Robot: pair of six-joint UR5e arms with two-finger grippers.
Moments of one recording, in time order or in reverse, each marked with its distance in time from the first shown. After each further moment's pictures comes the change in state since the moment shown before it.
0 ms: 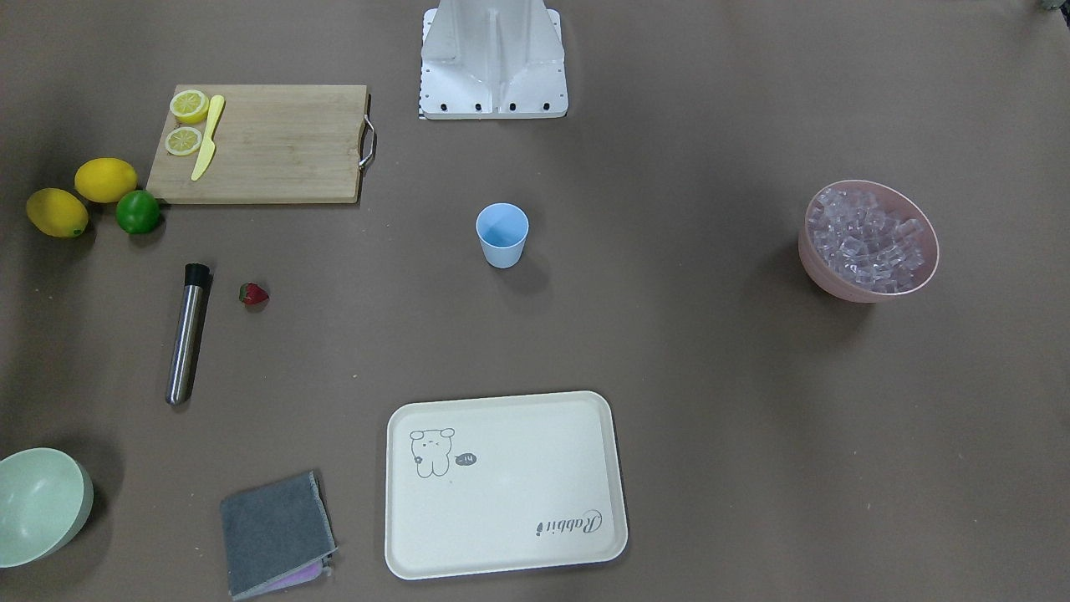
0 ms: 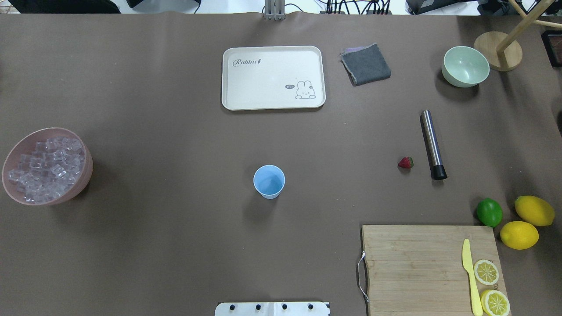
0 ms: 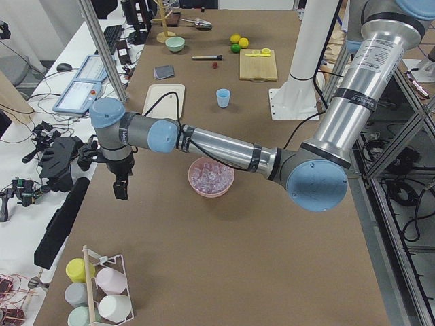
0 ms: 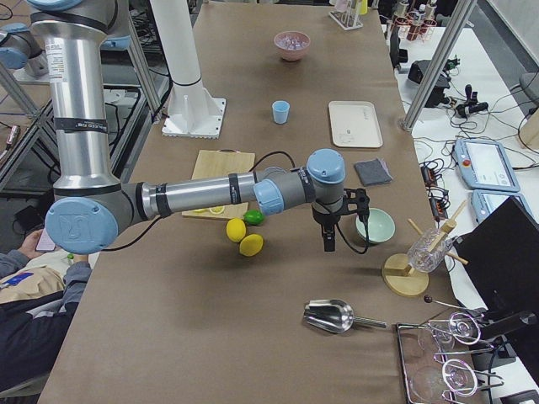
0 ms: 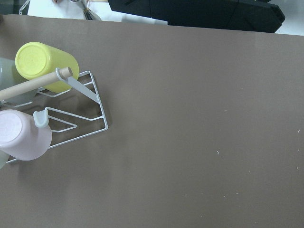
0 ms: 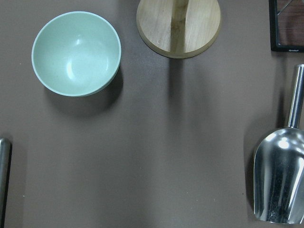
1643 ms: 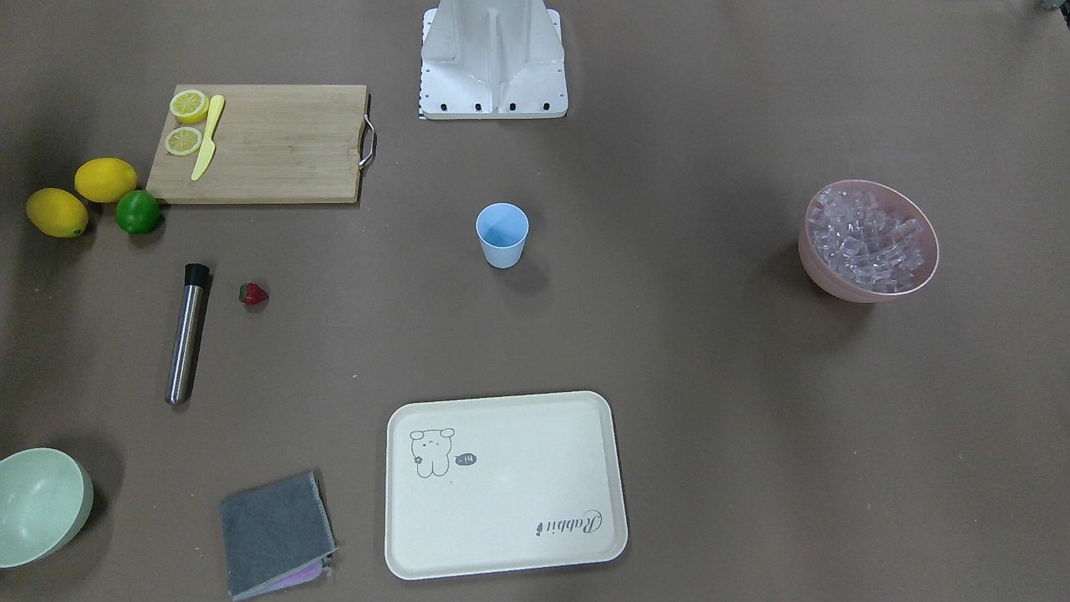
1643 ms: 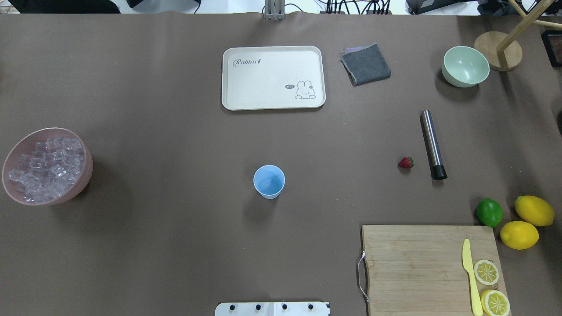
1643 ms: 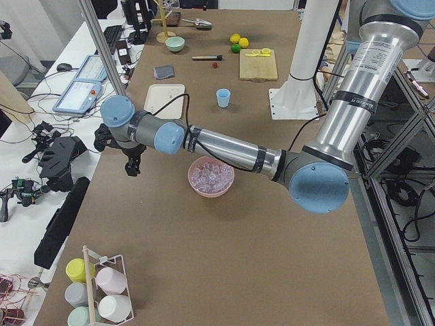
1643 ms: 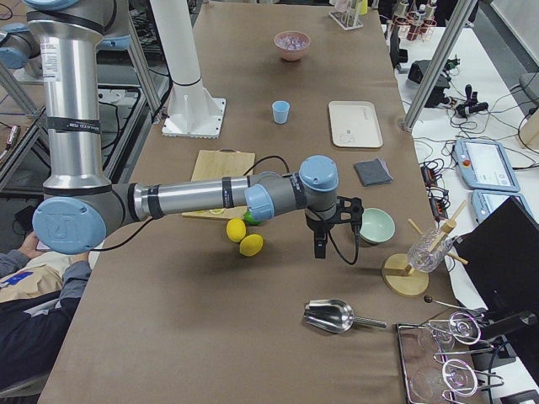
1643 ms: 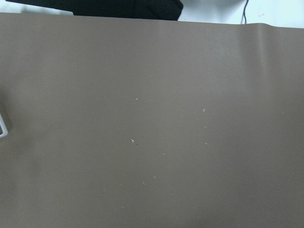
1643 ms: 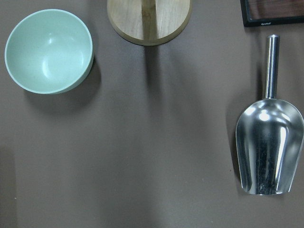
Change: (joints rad) left arm 0.057 0.061 -0.109 -0.131 -0.293 0.023; right arm 0.026 -0.053 0.018 -0.001 0.018 0.090
